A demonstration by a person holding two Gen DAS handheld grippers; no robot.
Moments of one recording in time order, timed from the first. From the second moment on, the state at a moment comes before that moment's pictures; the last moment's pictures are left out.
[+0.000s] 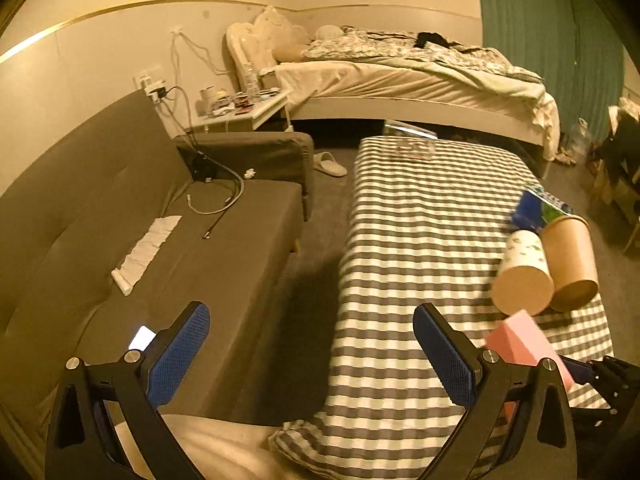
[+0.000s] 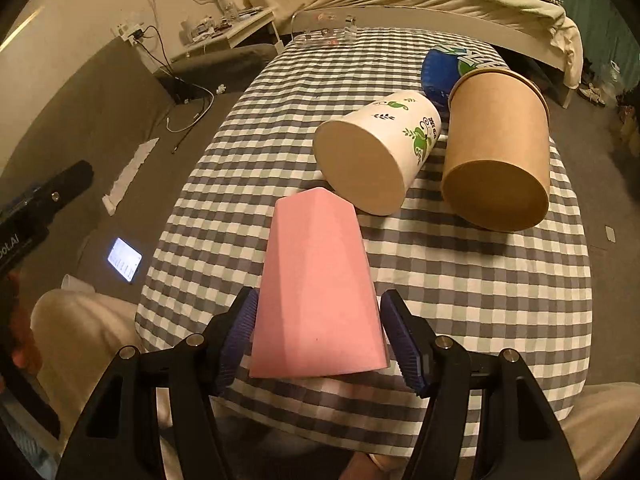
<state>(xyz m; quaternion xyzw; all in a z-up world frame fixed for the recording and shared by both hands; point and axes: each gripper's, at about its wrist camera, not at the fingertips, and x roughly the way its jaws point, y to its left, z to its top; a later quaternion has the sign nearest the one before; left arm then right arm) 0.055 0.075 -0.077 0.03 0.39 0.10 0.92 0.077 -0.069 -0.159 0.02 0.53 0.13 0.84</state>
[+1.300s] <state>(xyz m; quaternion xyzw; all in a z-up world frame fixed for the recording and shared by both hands) 0.135 -0.059 -0.142 0.00 0.61 -0.01 0.79 0.062 -0.217 -0.095 0.03 0.47 0.05 0.88</state>
